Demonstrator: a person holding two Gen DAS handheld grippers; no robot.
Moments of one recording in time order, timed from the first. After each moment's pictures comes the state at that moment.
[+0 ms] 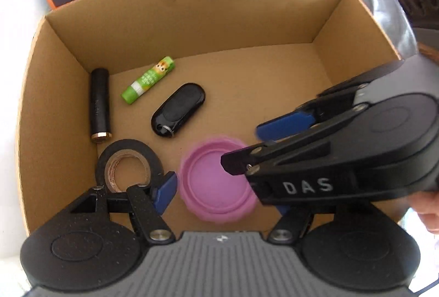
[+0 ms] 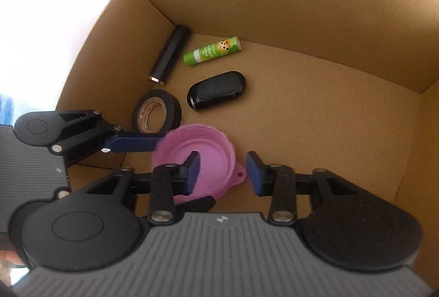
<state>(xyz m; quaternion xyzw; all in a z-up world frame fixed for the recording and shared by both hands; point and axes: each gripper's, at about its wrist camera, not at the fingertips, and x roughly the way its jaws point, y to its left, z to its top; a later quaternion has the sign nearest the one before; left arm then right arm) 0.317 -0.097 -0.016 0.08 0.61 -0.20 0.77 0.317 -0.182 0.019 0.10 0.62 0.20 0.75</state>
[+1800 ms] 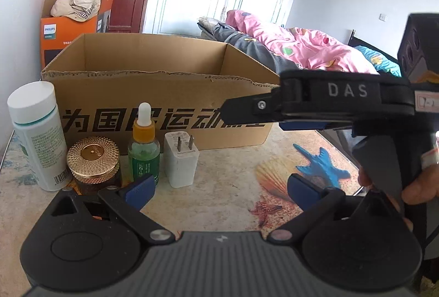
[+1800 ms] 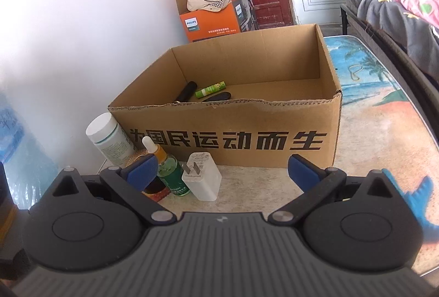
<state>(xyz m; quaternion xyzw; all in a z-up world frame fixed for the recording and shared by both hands) 0.062 -0.074 -0.024 -0.01 0.32 -0.28 0.90 0.047 -0.198 0.049 0.14 0.35 0.10 0.92</state>
